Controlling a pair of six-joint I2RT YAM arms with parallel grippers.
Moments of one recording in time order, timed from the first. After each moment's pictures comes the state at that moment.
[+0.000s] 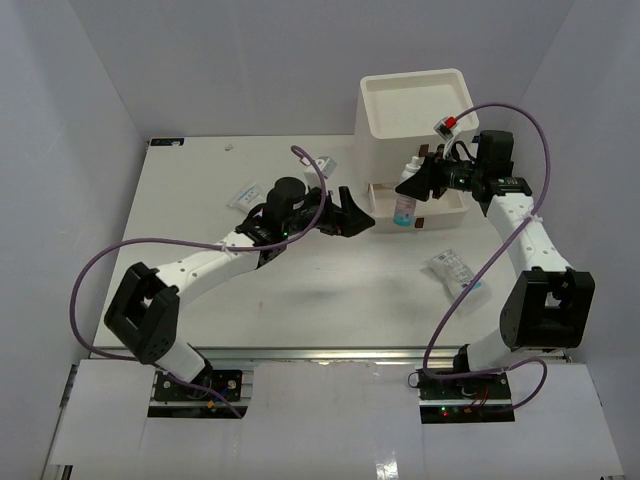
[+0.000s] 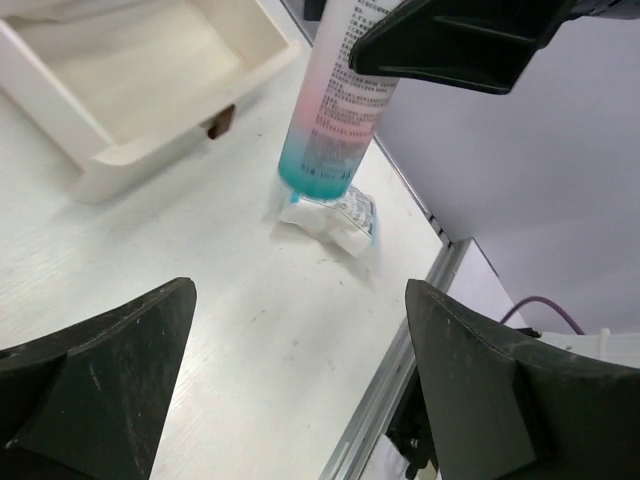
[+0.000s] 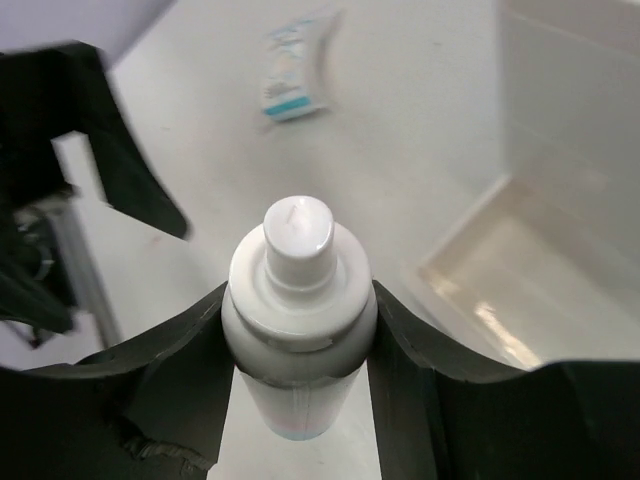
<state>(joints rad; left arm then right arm) -0.73 1.58 1.10 0.25 0.37 -0.62 0.03 1.51 1.25 -0.25 -1.06 0.02</state>
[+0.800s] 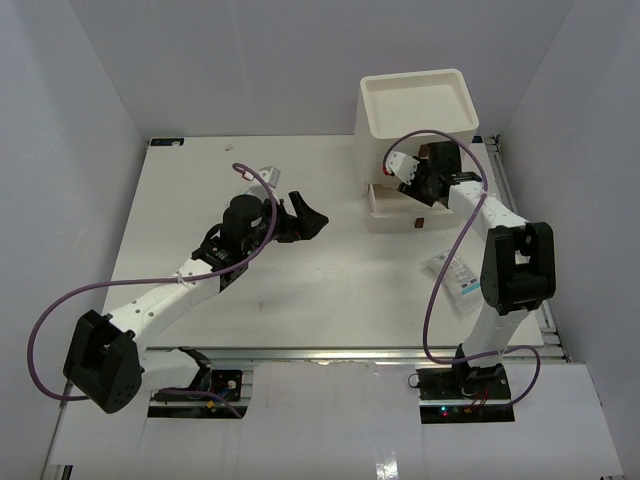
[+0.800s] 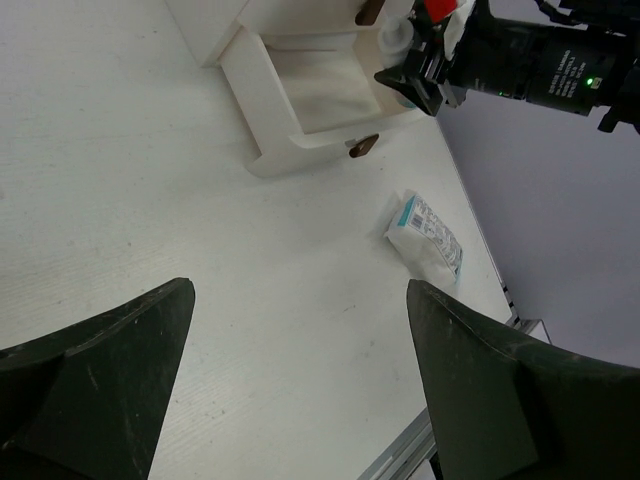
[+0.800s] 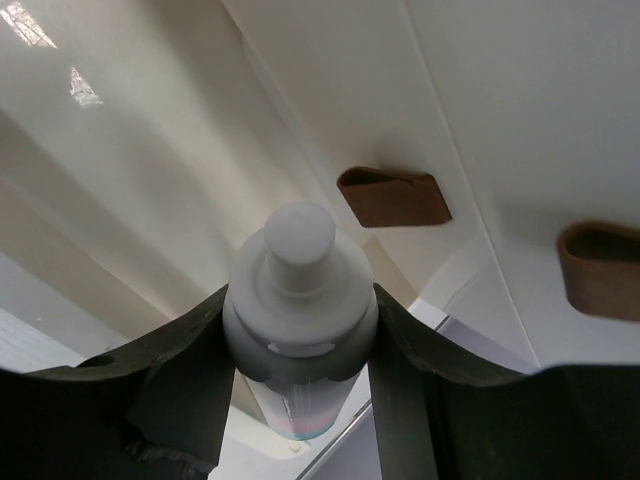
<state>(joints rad) -0.59 1.23 0.84 0.13 0.13 -0.64 0.18 1.79 1.35 -0.33 -0.07 -1.05</state>
